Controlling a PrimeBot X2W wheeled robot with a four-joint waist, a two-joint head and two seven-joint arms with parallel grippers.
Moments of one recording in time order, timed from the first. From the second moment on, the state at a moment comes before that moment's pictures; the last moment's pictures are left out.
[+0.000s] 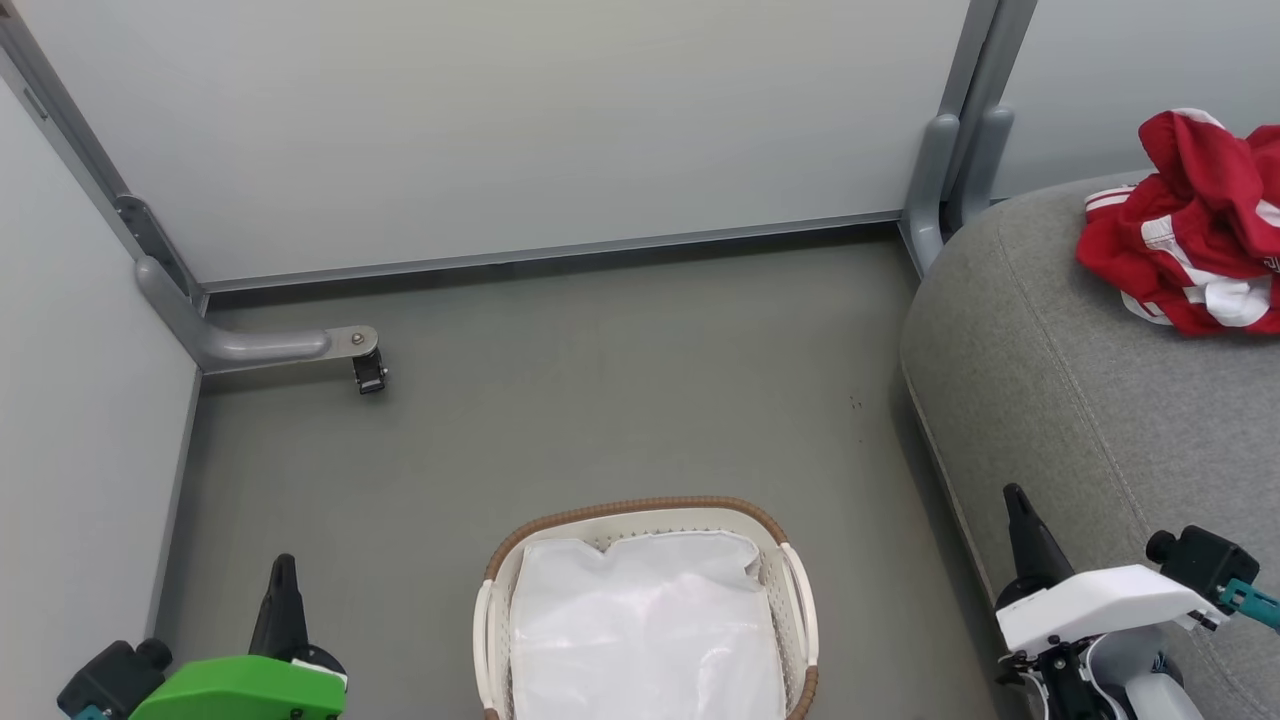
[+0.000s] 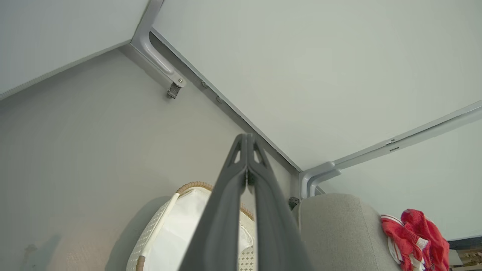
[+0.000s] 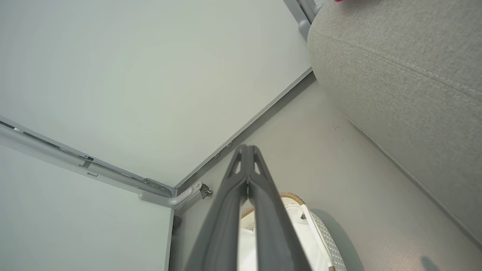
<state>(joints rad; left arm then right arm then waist) 0.01 0.06 0.03 0.29 -0.93 -0.09 -0.09 -0.09 -0.04 -0.01 0.32 0.84 0.13 -0.08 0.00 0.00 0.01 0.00</state>
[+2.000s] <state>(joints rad) -0.08 0.05 0.10 0.26 -1.46 -0.12 0.07 -0.10 -0.05 -0.09 0.26 1.44 0.13 0.07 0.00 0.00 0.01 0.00</state>
